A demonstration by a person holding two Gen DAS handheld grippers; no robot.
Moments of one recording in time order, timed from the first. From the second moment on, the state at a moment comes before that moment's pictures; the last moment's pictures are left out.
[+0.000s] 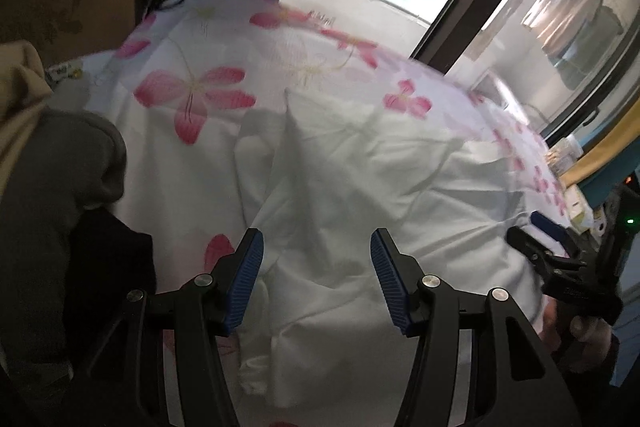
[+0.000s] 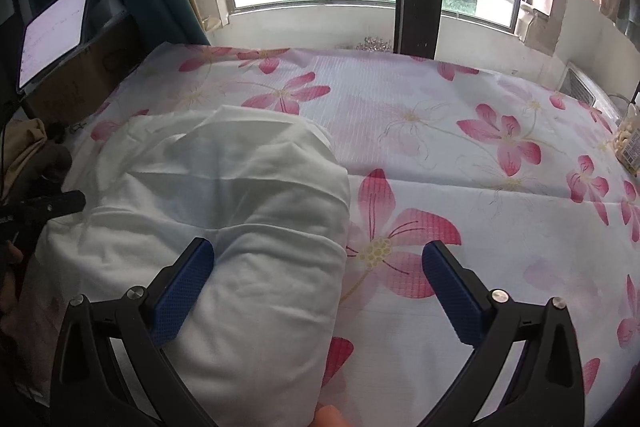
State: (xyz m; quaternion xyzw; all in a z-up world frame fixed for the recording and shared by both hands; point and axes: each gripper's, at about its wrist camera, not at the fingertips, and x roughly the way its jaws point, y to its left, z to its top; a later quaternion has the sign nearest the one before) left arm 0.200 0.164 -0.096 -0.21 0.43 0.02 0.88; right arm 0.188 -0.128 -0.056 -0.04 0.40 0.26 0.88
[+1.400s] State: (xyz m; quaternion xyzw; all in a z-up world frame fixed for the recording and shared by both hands) left arm 0.215 0.158 -0.131 -0.28 0.42 -0.09 0.86; right arm 0.205 -0.127 -0.086 0.00 0.44 0.29 0.85
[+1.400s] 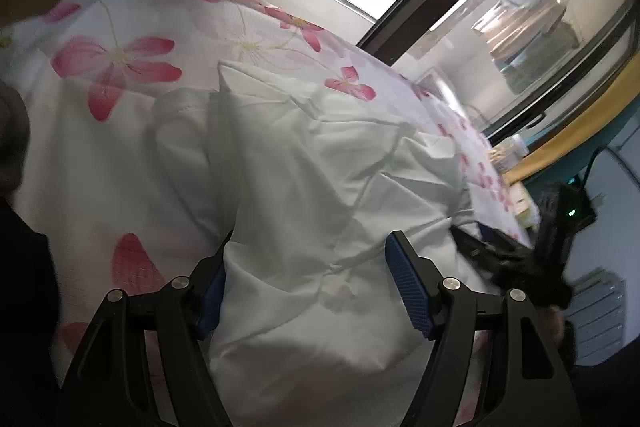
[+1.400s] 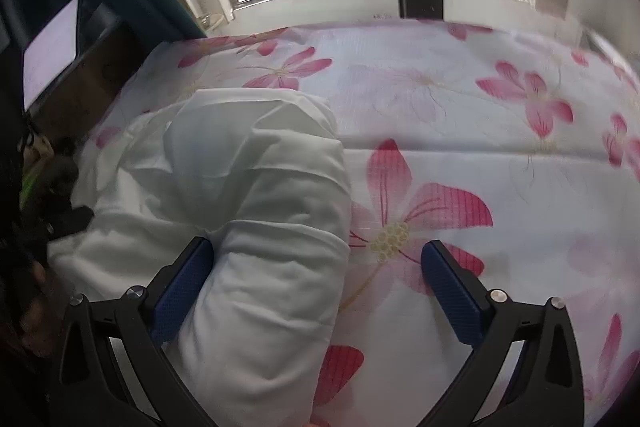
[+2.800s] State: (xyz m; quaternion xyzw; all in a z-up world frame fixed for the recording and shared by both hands) left arm 0.214 0.085 -0.122 -0.12 0.42 -0.08 0.89; right arm 0.174 -0.117 -0.077 0.01 0.41 0.35 0.84
